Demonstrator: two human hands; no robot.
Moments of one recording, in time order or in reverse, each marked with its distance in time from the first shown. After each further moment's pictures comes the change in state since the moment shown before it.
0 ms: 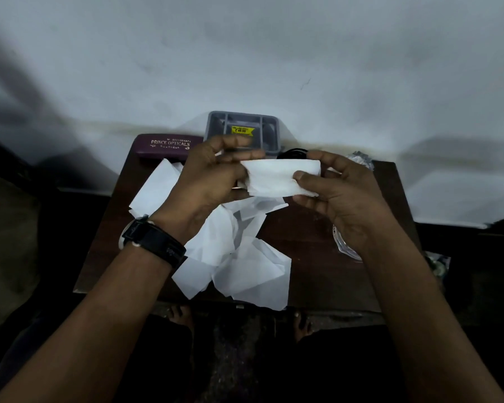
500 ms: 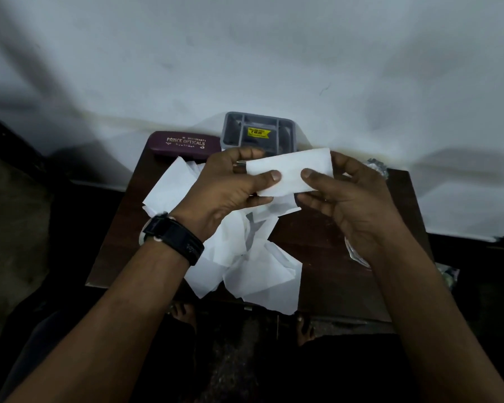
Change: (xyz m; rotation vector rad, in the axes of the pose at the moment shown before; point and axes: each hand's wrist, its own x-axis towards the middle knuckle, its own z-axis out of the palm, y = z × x) left_hand 0.004 -0.006 -0.005 -0.030 0.017 -0.109; right_hand -0.006 -0.003 0.018 0.000 -0.003 -0.046
